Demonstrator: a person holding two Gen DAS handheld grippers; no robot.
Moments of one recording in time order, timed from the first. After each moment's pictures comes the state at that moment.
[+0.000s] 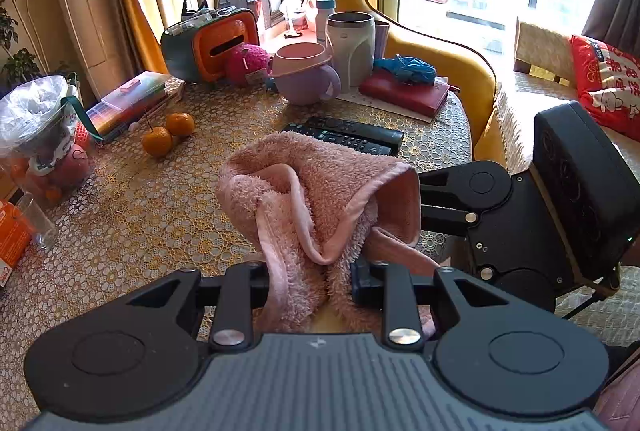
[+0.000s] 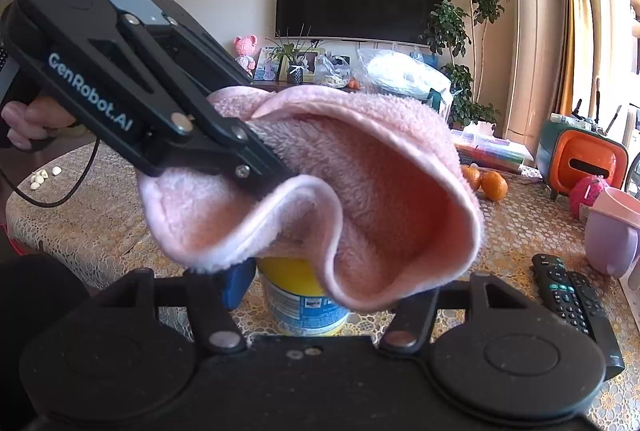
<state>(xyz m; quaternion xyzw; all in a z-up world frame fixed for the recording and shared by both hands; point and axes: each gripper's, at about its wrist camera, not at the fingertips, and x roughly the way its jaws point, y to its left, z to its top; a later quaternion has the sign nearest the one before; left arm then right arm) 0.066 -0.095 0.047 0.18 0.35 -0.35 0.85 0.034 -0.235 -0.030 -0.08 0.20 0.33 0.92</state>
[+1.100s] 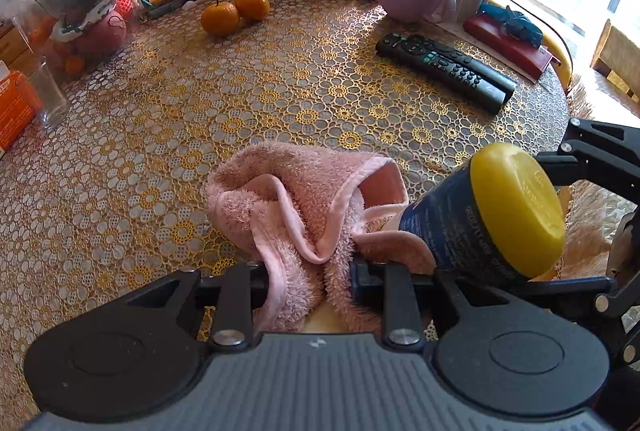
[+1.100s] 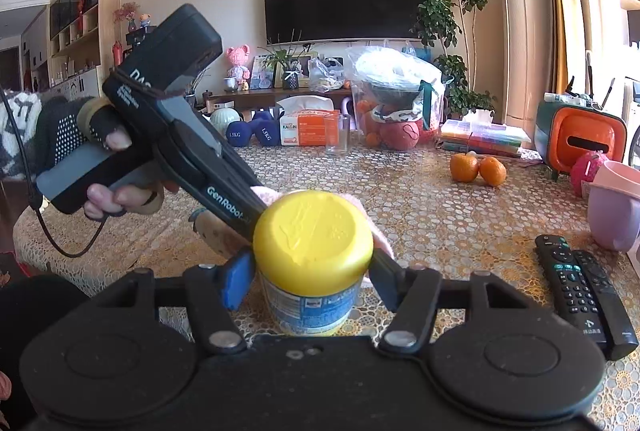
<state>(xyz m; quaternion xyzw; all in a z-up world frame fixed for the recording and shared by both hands) 0.143 -0.062 -0.037 0.13 0.47 -0.26 0.83 0.041 -0.248 -0.031 -0.04 0.21 0.33 0.92</state>
